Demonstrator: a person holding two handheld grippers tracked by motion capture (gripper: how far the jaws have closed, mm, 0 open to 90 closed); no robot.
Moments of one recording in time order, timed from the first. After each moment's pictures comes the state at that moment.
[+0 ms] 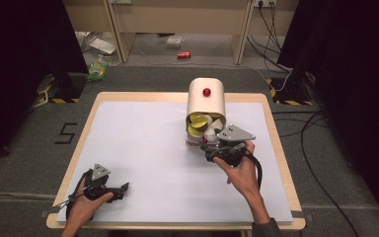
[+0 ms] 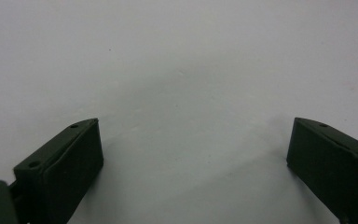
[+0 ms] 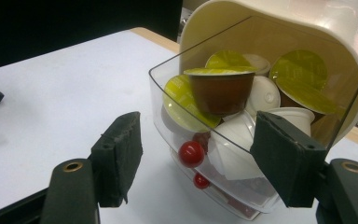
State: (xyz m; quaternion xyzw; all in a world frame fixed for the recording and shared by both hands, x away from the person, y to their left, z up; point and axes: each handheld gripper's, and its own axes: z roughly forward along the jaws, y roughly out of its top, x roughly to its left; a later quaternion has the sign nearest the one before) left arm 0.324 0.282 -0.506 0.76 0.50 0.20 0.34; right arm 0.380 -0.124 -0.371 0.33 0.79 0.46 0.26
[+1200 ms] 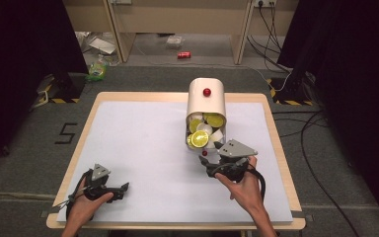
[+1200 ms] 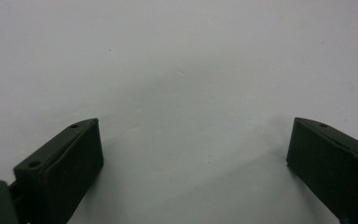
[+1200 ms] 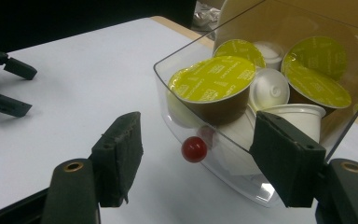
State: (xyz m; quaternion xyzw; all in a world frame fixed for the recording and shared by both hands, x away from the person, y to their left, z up) left arm 0.324 0.282 -0.506 0.77 0.50 0.20 0.34; right arm 0.346 -0.128 -0.380 0.31 0.80 0.45 0.24
